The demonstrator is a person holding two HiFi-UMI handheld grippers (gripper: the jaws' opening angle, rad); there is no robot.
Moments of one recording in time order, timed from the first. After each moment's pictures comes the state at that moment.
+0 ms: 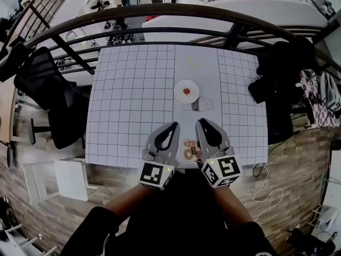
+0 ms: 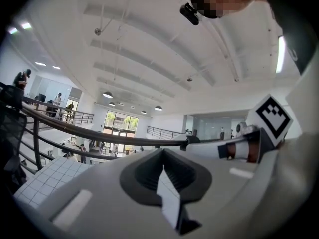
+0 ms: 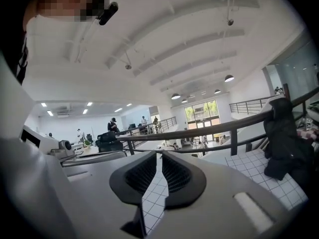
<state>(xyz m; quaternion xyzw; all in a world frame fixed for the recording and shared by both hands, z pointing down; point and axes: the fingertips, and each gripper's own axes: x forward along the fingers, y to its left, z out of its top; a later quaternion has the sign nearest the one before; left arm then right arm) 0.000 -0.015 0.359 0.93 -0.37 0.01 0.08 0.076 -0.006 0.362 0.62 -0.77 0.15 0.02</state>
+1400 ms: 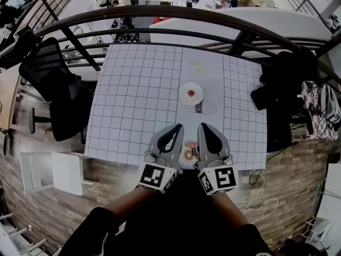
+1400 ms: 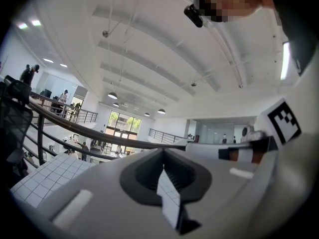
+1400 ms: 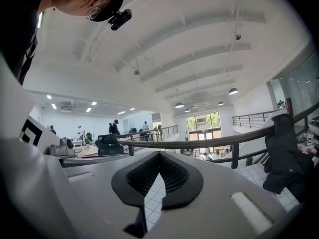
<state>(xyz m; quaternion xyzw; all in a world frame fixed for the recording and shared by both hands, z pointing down) -0.015 0.002 0.335 0.92 -0.38 -0.02 0.10 0.050 0.013 0.328 0.62 -0.78 0.09 0.01</state>
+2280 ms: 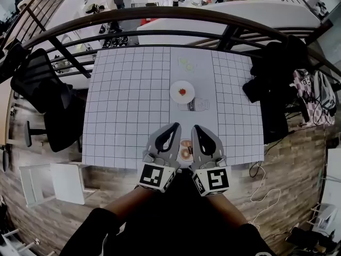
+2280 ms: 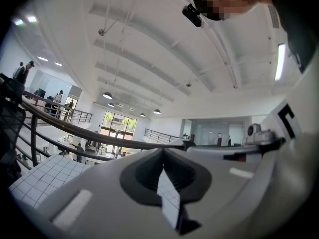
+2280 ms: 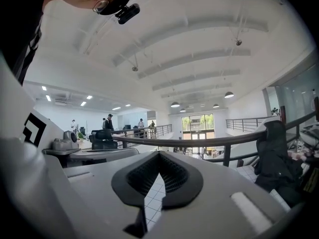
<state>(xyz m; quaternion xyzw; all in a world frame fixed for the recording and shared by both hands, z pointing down) 0.000 0.003 0.337 0.93 -0.36 -0.02 0.09 0.051 0.025 0.336 0.65 -0.75 0.07 0.04</state>
